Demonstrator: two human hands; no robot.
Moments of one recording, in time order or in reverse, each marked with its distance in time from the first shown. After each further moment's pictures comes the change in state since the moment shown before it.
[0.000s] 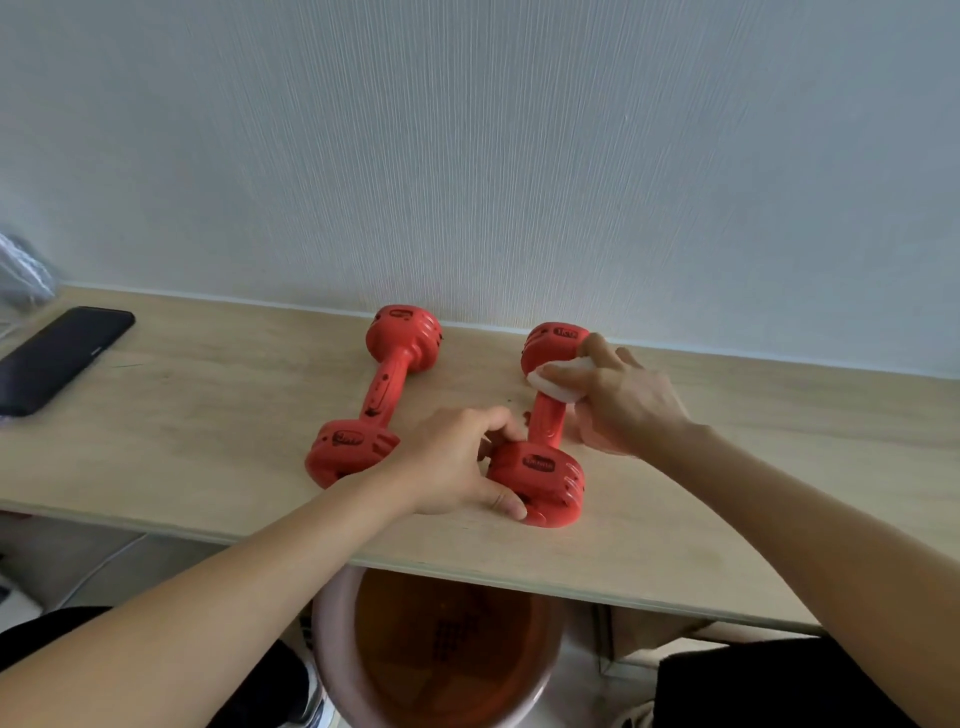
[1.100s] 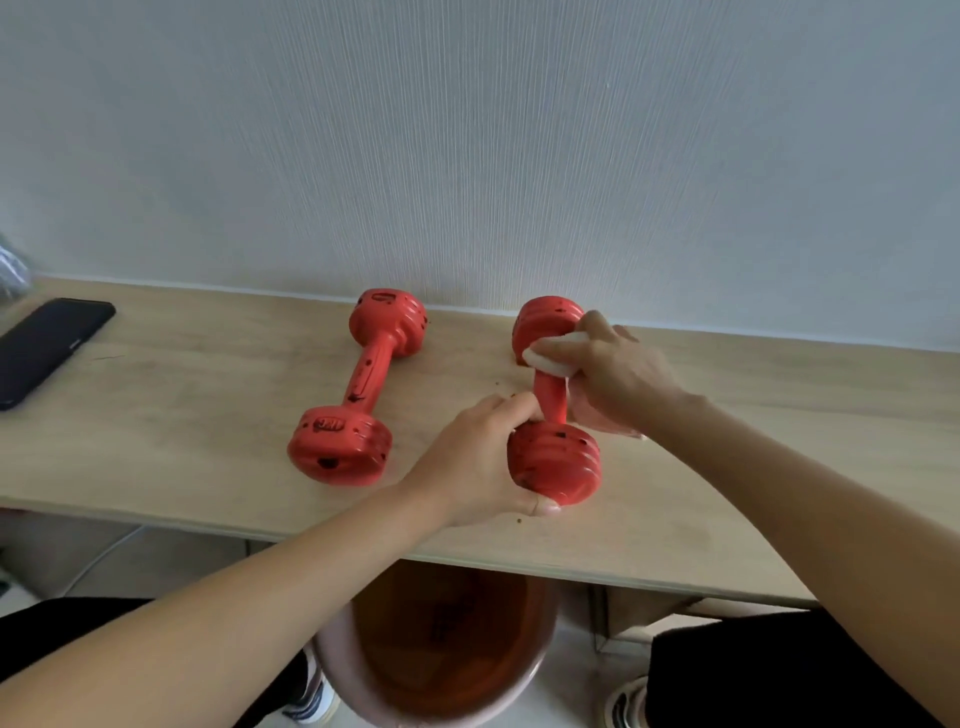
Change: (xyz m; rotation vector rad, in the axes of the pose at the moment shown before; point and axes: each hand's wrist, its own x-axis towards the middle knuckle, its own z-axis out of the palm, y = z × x) left_hand 0.008 0.009 0.040 0.028 0.156 0.120; right_hand -0.001 0.007 -0.002 0.118 0.008 0.012
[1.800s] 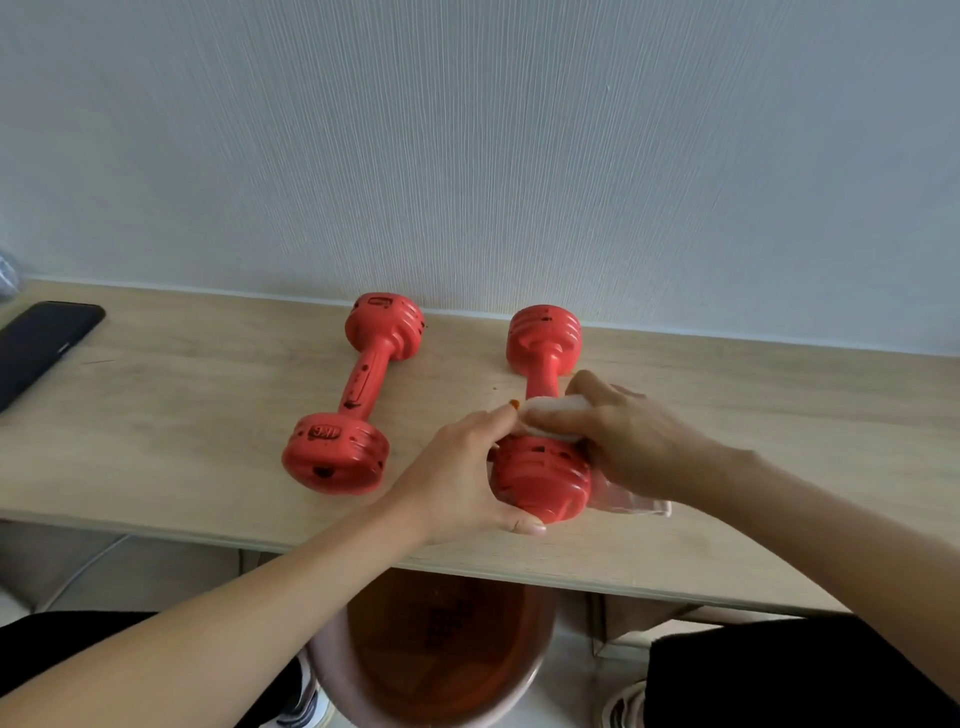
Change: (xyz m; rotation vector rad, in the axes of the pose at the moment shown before) left_hand -0.007 -0.013 -0.003 -0.061 0.004 0.028; right_hand -0.044 -0.011 -0.009 0.079 -0.148 -0.271
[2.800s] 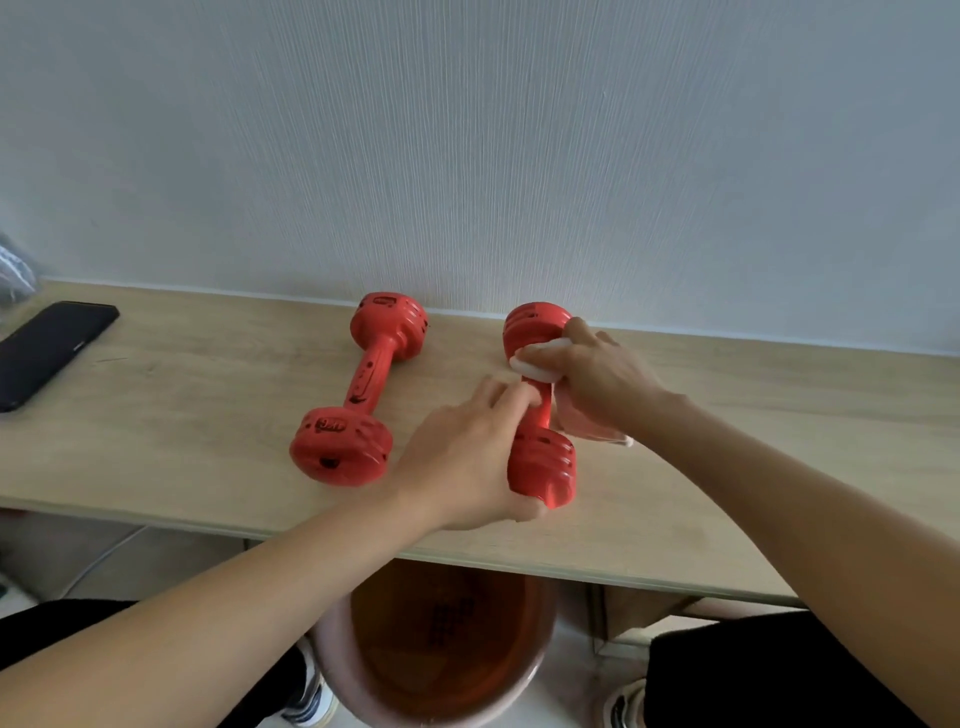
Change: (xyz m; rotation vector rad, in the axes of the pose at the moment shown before) left_hand -0.002 0.033 -0.015 0.466 -0.057 -0.009; right_hand 0.049 0.017 0.003 -0.088 0.094 0.260
